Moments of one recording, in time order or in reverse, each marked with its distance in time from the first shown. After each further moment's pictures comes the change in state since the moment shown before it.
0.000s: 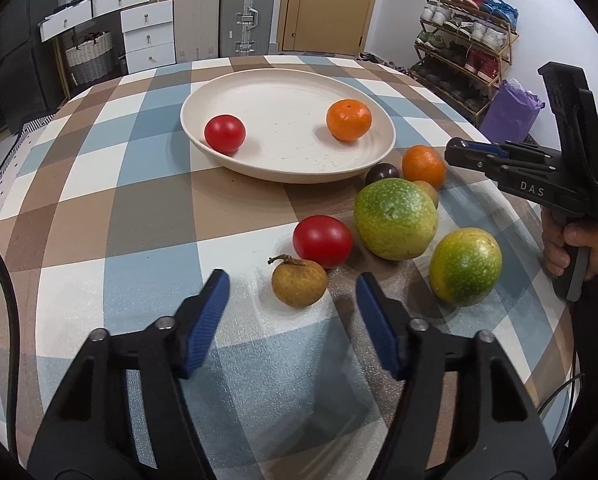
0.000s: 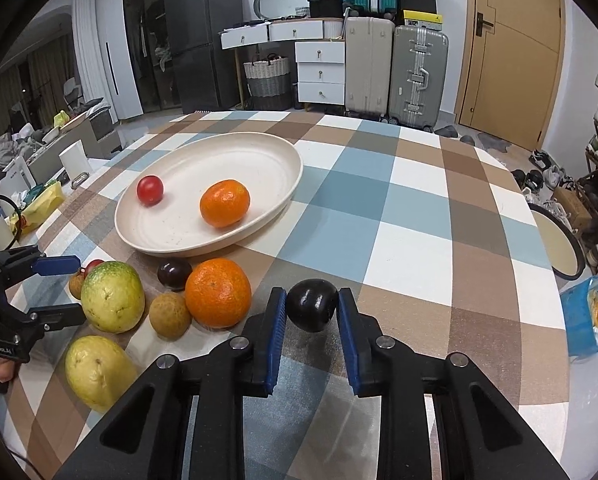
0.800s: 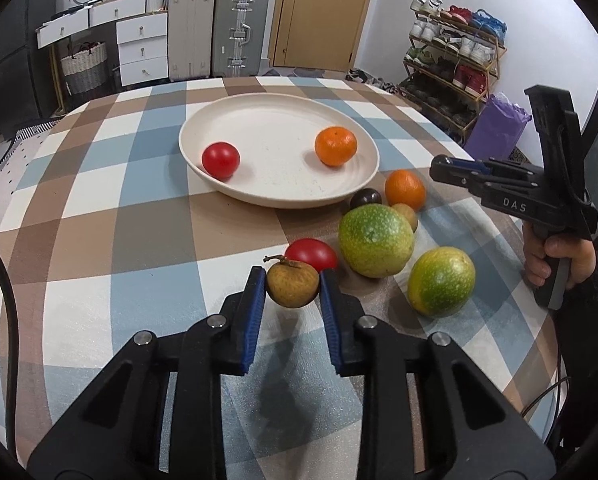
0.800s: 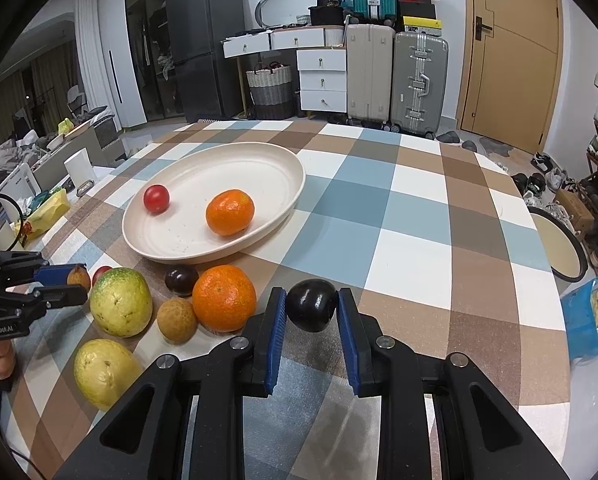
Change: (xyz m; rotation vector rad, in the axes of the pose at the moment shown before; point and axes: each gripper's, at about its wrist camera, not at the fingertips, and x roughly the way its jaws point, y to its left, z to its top) left arm -0.021 0.004 0.005 -0.009 -0.072 -0.043; right arm -0.009 0.001 0.003 0.003 -0.043 0.024
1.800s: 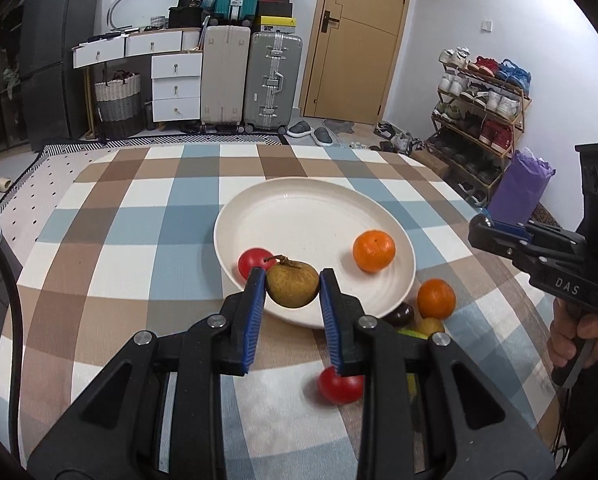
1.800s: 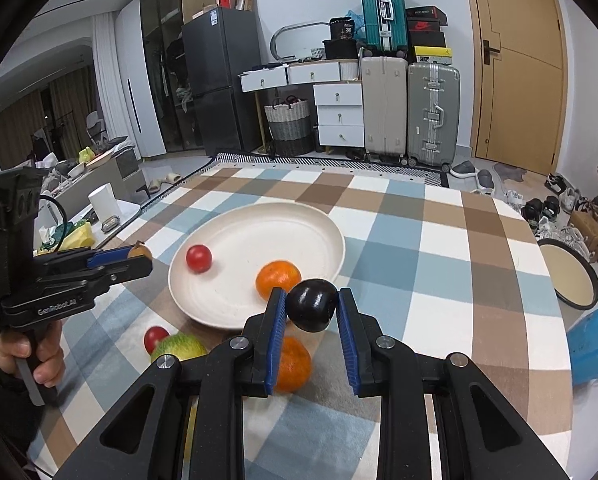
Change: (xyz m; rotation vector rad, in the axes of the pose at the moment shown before) left arm 0.000 0.015 0.060 -0.074 -0.184 0.088; right arm -0.020 0.021 0.039 0.011 -0.116 0.071
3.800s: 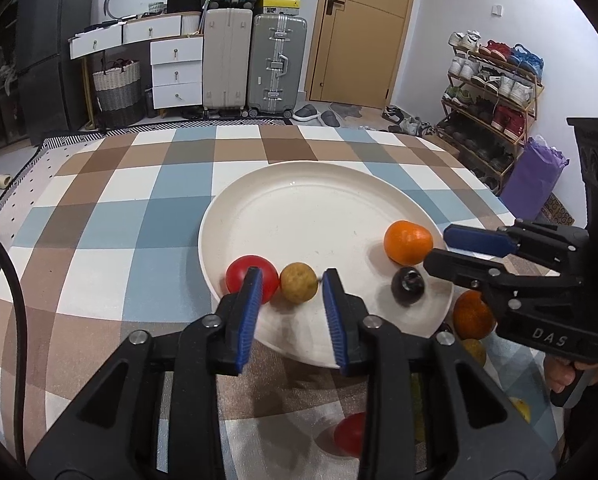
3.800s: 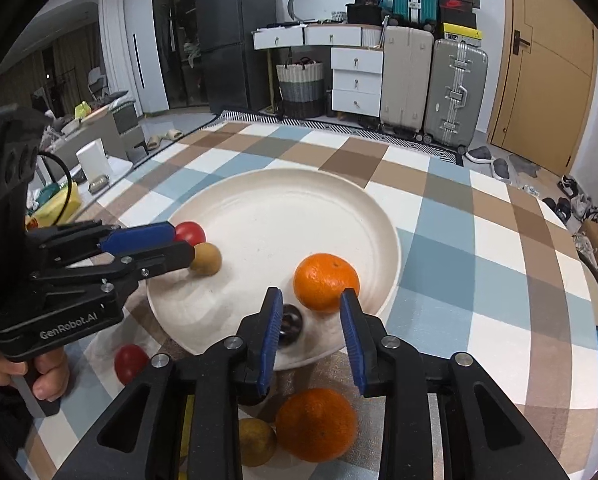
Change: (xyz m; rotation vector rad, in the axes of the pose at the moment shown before) left arm 0.064 0.006 0.006 0.013 0.064 0.026; right arm 0.075 0.026 0.011 -0.074 0.133 -0.009
